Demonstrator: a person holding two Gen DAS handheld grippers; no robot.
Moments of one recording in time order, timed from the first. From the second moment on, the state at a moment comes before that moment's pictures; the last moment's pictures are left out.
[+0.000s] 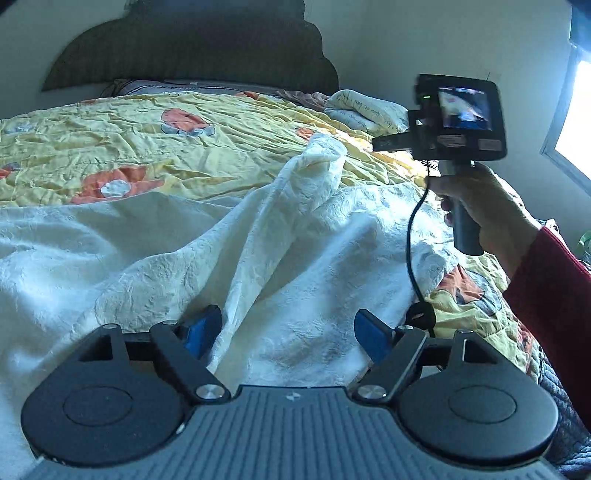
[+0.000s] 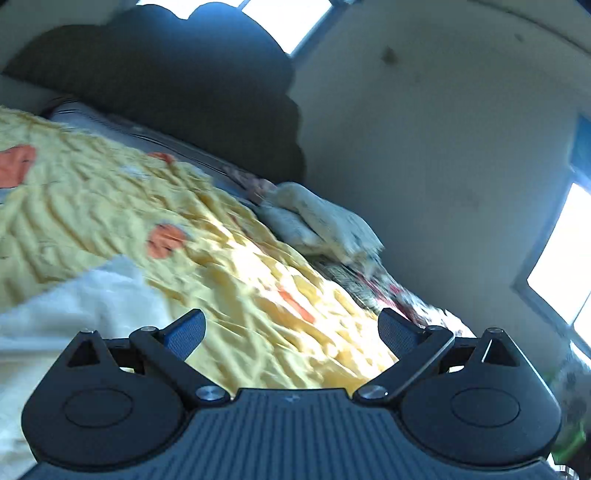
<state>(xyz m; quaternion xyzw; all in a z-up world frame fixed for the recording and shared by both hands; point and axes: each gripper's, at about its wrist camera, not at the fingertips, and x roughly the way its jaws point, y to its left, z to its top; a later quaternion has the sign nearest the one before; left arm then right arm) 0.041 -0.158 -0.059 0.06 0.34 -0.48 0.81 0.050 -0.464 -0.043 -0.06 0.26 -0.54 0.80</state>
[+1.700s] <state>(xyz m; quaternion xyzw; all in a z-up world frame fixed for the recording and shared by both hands) 0.040 -0.164 -0.046 0.07 0.33 -0.46 0.82 -0.030 -0.559 -0.105 0.54 0.15 -0.17 0.81</state>
